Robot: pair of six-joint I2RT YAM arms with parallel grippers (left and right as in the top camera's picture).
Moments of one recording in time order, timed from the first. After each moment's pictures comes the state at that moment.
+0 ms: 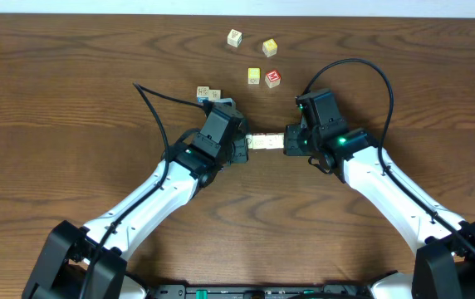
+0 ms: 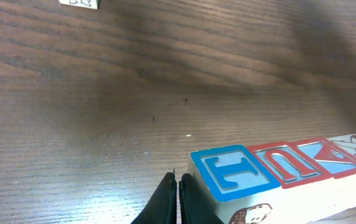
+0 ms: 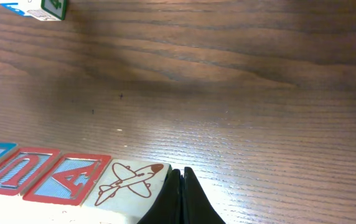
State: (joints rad) left arm -0.58 1.55 0.94 -0.30 0.01 -0.62; right arm 0.44 1.57 1.02 -0.46 -0.05 0.44
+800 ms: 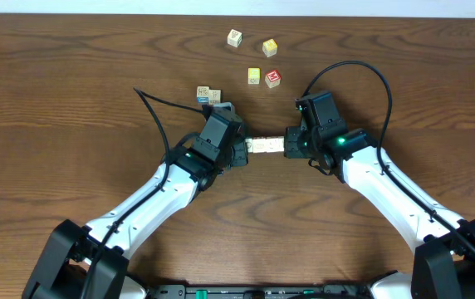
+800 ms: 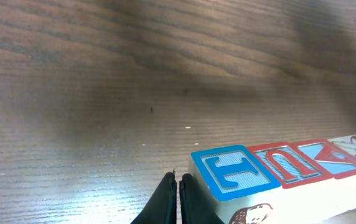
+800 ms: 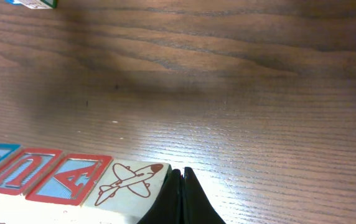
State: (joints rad) left arm -0.58 1.55 0.90 -0.26 0.03 -0.65; right arm 0.44 1.58 1.02 -0.47 -0.06 0.44
